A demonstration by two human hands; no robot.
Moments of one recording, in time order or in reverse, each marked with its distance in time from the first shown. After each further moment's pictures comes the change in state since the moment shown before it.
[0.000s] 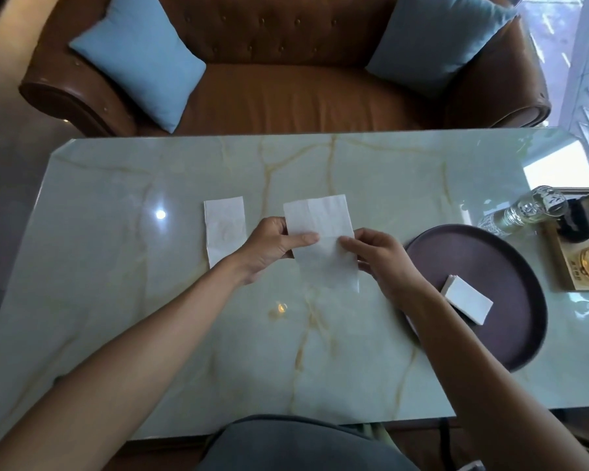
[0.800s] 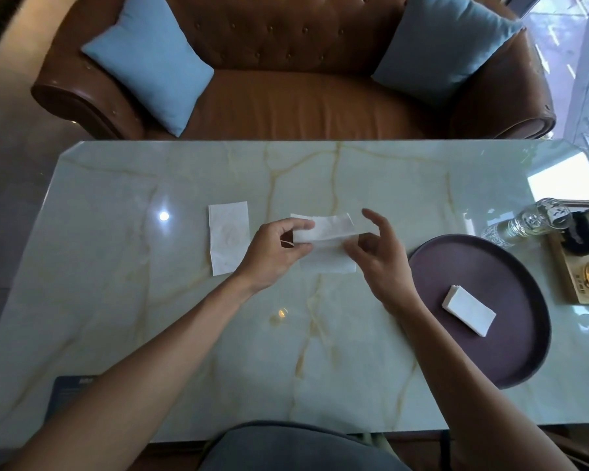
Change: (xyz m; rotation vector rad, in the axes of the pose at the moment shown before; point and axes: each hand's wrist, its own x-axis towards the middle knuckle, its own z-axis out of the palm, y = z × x) left_hand -0.009 -0.004 0.003 0.311 0.239 0.243; right_hand -0.002 0.002 0.012 -0.200 0.207 -0.315
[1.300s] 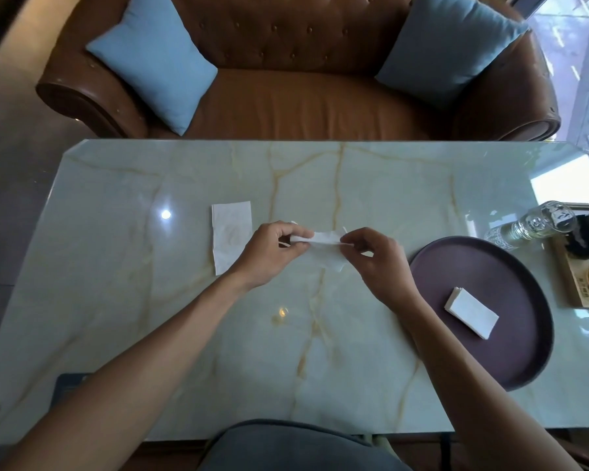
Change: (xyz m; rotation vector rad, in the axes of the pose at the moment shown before) left_hand 0.004 -0.008 -0.013 0.083 -0.053 -0.002; right_hand 0.006 -0.007 0.002 -0.410 -0.030 -0.102
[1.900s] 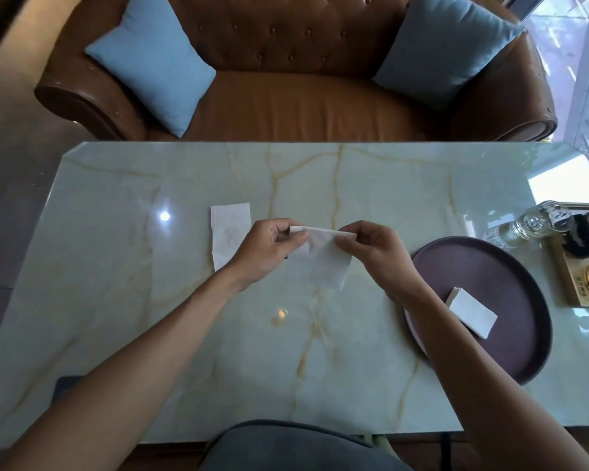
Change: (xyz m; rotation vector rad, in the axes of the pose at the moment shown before) left_hand 0.000 0.005 -0.007 -0.181 -0.039 0.006; right_hand 0.013 -0.010 -0.007 0.426 -0.165 0.149
